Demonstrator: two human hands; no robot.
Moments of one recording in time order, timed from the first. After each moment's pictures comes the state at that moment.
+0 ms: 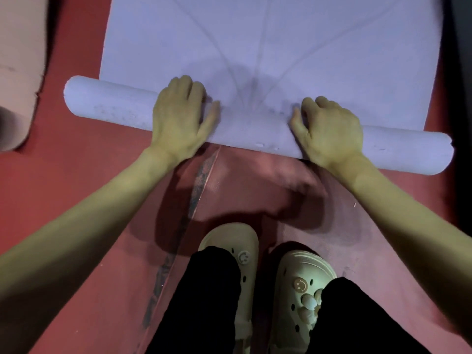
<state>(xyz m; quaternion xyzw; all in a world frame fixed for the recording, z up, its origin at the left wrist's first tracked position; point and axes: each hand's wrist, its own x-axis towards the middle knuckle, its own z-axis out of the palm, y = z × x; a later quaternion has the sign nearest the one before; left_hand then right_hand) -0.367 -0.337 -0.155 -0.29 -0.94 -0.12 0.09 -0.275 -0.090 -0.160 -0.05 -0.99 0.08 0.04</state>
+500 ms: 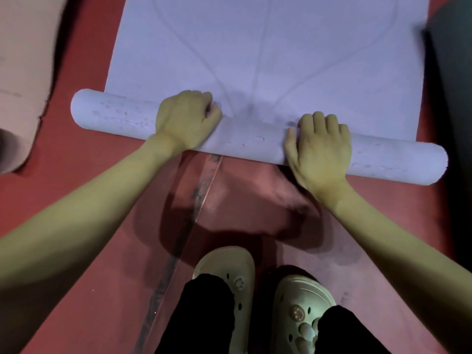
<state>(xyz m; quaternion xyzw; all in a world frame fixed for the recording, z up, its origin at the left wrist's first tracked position) -0.416 -0.313 -0.158 -0.28 -0.95 -0.09 -0.01 -0.277 -0.097 -0.170 -0.09 -0.99 -0.01 0.13</state>
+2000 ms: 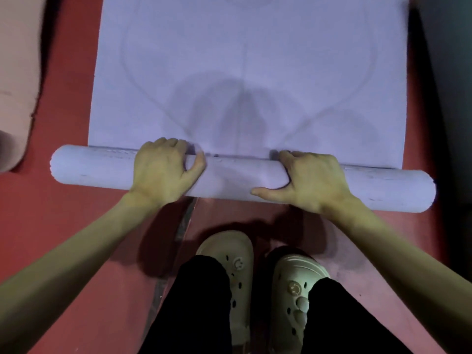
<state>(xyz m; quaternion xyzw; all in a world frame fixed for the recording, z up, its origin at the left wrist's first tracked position) -0.325 -0.364 -0.145 -0.28 -0.96 -0.04 -0.05 -0.222 -0.107 -0.137 0.02 -0.99 0.15 -0.08</state>
